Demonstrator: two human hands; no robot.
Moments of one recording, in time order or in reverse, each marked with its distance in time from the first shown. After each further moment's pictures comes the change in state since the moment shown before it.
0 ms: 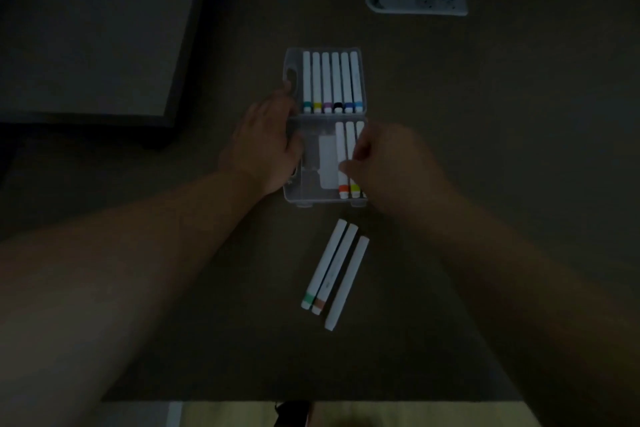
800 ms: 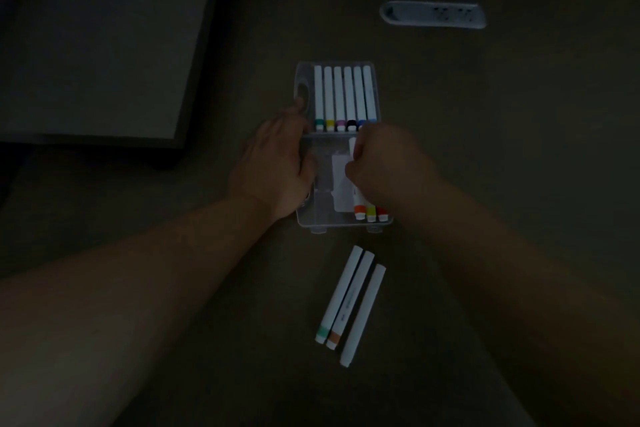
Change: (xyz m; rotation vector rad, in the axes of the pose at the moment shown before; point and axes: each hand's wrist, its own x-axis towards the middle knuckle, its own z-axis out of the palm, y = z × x) left_hand -0.001 -0.003 0.001 -0.009 0.030 0.077; right_hand 0.057 -0.003 0.015 -0.169 0.090 -0.076
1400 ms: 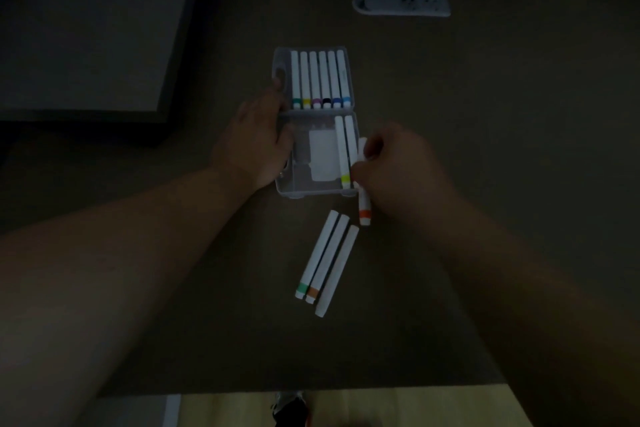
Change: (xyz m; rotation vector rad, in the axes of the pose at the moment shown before) left_hand -0.003 0.004 0.000 0.013 -0.016 -0.033; right_hand -0.084 0.017 -0.023 0.337 -0.008 0.193
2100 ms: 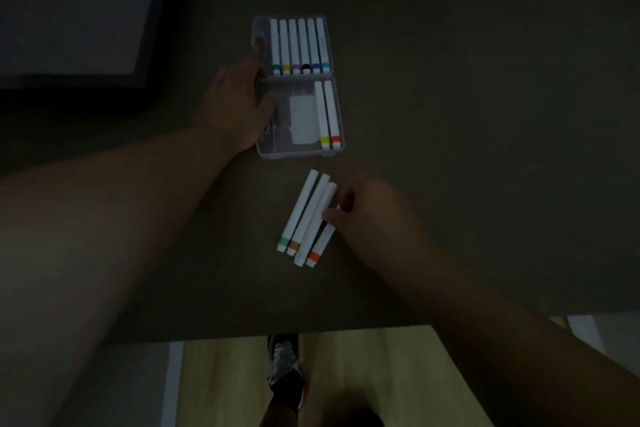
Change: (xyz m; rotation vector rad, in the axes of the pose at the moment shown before) left_hand -0.006 0.010 -0.004 -0.011 0.014 -0.052; right_hand -0.068 0.034 0.040 -0.097 -0.276 0.152
